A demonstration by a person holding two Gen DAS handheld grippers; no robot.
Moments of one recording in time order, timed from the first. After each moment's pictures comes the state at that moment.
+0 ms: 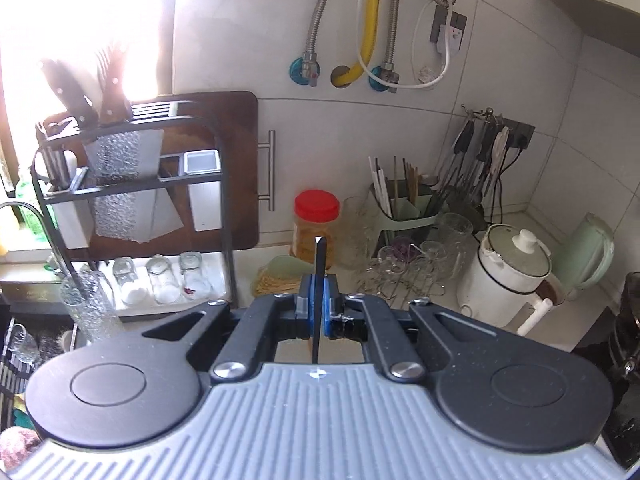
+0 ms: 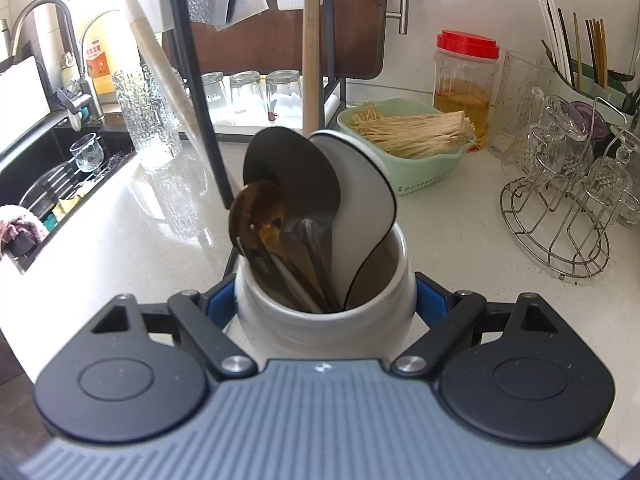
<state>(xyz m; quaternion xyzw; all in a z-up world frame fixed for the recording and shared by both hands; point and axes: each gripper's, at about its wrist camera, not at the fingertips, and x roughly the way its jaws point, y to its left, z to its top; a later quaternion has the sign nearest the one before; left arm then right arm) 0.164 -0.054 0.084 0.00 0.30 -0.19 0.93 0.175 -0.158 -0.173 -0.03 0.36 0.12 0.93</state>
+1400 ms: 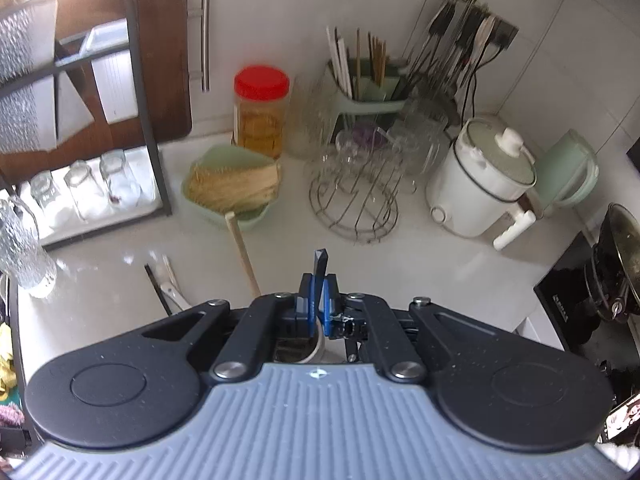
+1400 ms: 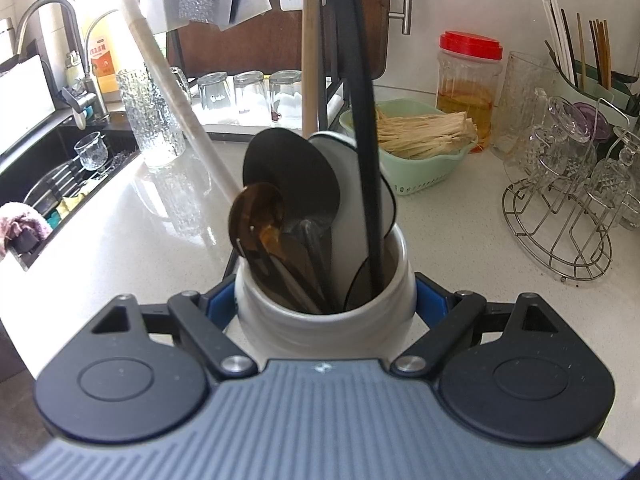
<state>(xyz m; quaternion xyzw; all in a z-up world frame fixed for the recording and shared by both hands) 0.223 -0.101 -0.002 0.02 0.46 -0.26 0.85 0.174 -0.162 -0.174 -0.03 0.36 0.13 0.92</state>
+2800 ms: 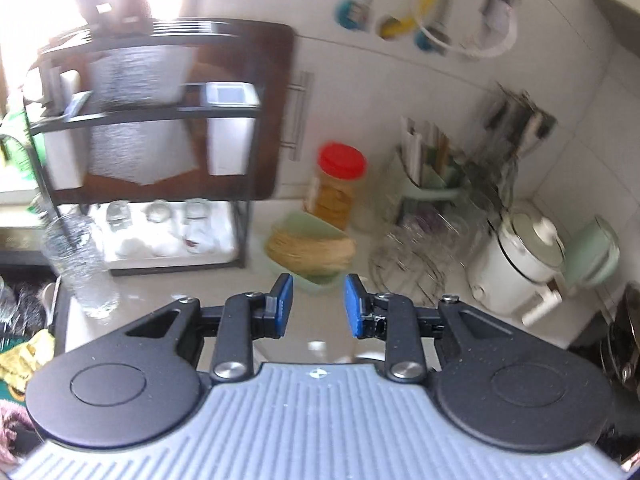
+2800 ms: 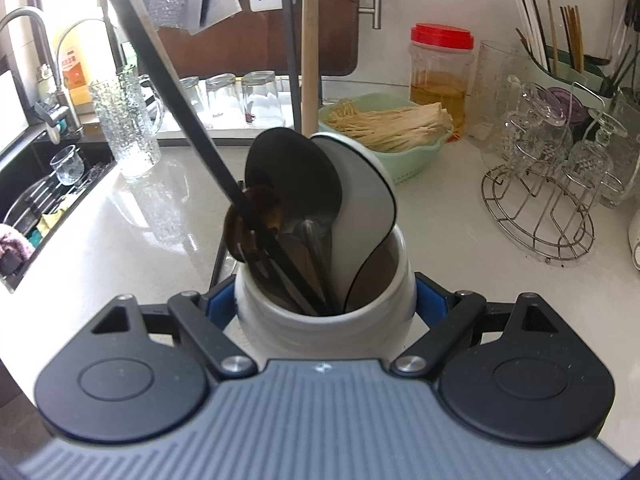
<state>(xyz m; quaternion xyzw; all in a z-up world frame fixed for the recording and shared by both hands) 0.225 0.001 0.033 -0.06 0.37 -0.18 0.91 0.172 -0.156 -0.172 -0.01 0.37 0.07 0.93</state>
